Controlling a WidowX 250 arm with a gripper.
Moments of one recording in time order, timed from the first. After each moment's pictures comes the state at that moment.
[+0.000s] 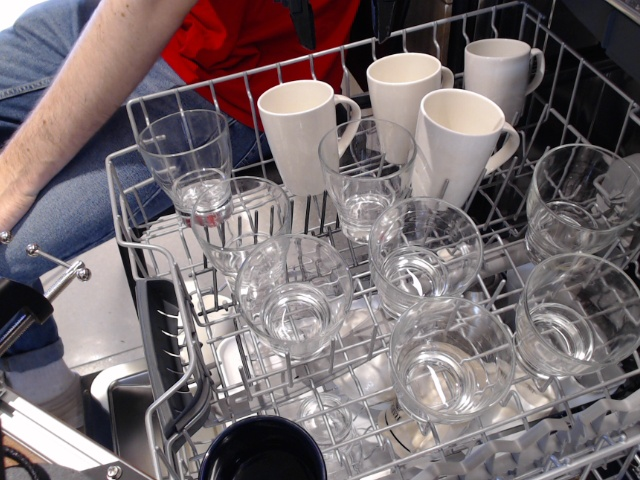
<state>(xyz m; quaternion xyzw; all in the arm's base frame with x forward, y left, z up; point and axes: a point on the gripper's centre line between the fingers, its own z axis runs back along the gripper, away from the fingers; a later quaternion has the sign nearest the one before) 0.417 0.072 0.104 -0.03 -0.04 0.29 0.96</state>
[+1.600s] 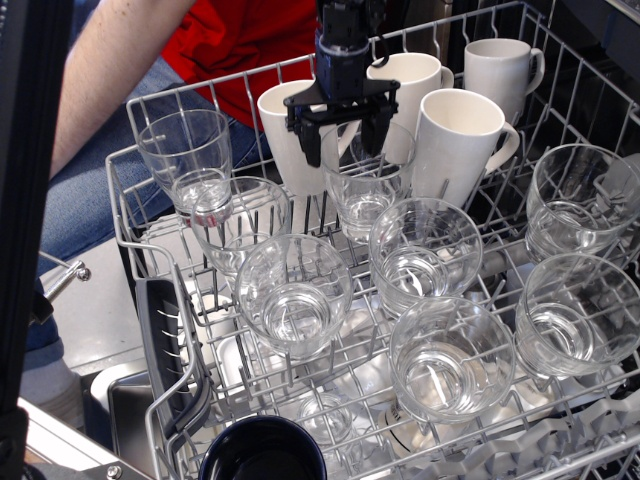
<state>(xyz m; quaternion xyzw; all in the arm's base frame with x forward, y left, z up) 0.416 0.085 -0.019 0.02 -0.01 0.41 0.91</state>
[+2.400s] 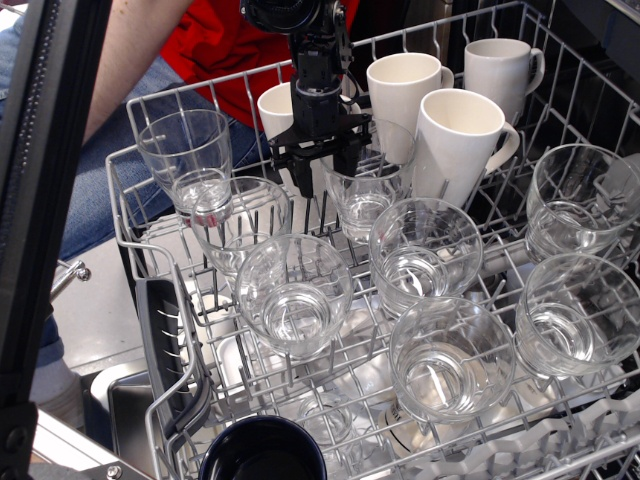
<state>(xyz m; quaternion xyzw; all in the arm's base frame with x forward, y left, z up) 0.421 0.103 -0.062 -0.01 0.01 0.46 0.89</state>
